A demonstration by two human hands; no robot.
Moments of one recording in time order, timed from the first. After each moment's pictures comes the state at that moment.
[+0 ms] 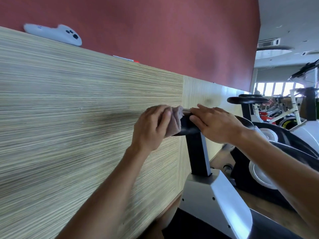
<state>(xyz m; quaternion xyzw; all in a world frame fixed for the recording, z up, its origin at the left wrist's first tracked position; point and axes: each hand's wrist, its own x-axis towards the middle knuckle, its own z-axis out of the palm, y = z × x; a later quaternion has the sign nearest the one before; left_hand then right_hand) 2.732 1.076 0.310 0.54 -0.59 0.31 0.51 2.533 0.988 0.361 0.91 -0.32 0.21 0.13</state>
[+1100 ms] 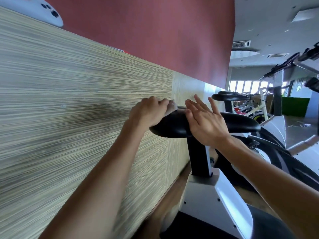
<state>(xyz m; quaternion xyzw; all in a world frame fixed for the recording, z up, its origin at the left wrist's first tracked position) 2.776 1.039 0.364 0.71 -0.60 0.13 0.34 2.588 0.991 0.340 0.86 -0.36 0.32 0.17</state>
